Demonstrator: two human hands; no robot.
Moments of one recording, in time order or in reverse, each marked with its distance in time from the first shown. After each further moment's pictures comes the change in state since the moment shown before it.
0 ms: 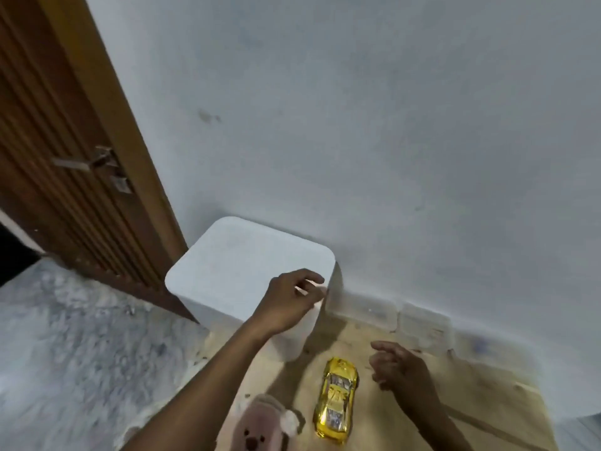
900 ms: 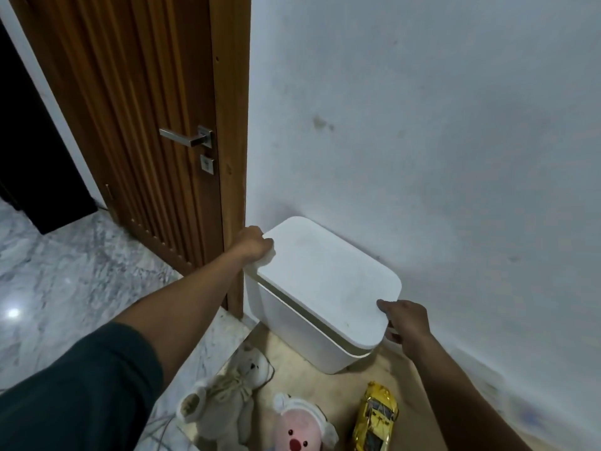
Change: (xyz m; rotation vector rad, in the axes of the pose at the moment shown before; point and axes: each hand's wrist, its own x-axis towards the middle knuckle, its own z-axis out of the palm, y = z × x) left_hand 0.078 -0.117 -0.211 0.360 0.302 -0.377; right_hand 0.106 -0.117 0.098 0.081 0.067 0.258
